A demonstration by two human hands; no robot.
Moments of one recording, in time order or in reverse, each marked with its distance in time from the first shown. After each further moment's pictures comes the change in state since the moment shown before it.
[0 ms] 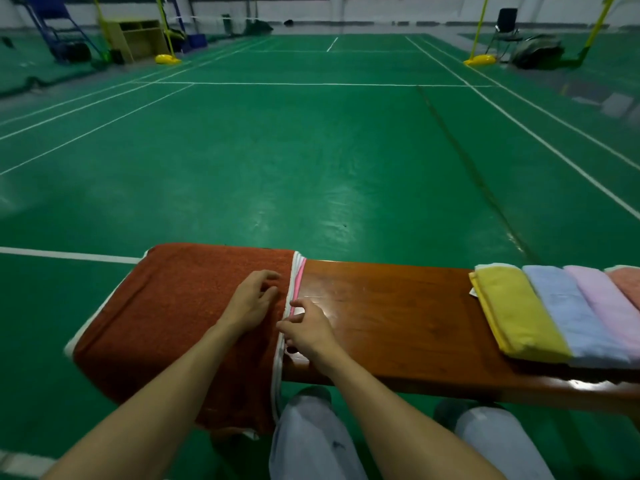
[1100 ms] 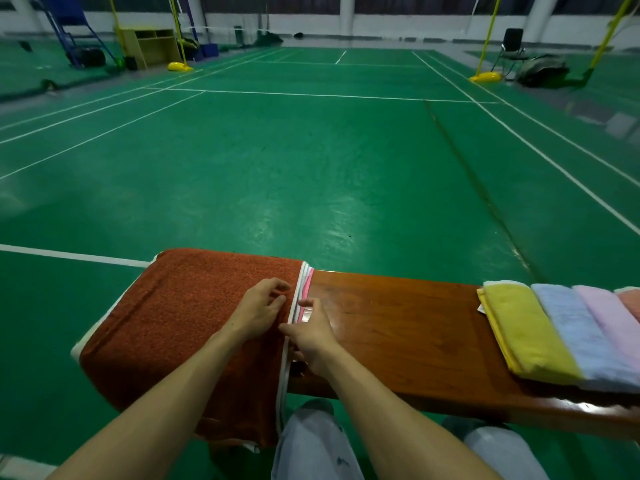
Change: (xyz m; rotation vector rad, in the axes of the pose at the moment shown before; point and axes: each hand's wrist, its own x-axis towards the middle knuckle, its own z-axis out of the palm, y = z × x) left_hand -0.004 0.011 -0.010 -0.040 -0.018 0.008; right_hand 0.013 -0.006 0.009 0.296 -0.043 0.091
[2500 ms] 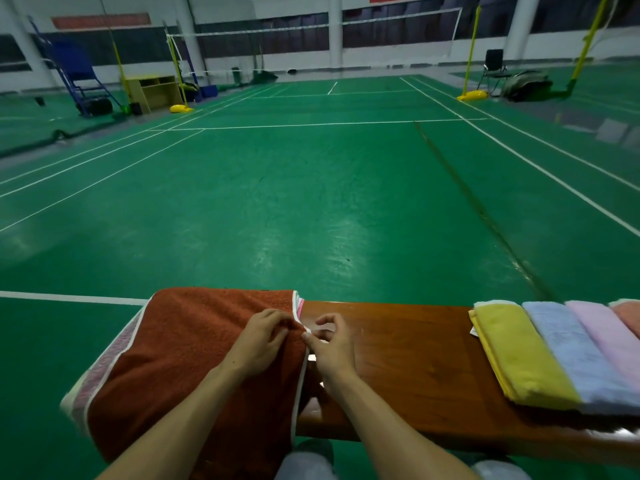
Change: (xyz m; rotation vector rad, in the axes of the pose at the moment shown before) left_hand 0.005 0.018 0.003 0.170 -0.073 0.201; right_hand 0.004 -0.013 -0.039 0.103 0.256 -0.247
